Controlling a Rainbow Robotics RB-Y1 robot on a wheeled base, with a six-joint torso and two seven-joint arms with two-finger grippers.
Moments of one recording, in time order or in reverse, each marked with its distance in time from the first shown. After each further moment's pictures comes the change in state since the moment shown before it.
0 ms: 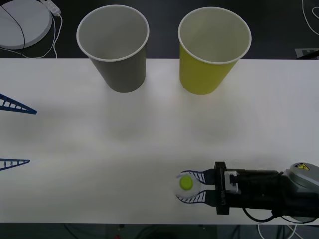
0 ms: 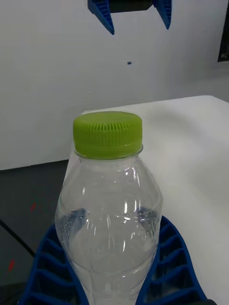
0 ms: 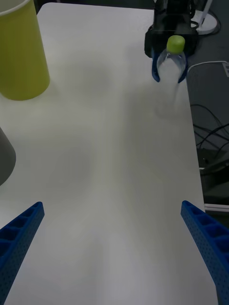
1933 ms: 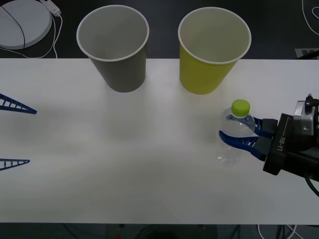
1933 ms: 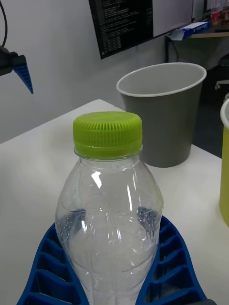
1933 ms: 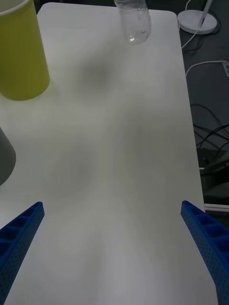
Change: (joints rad) right arm 0.476 -0.258 -0.688 -0.645 0.133 0.406 -0.712; left arm 0.000 0.000 0.000 0.000 0.000 0.000 0.000
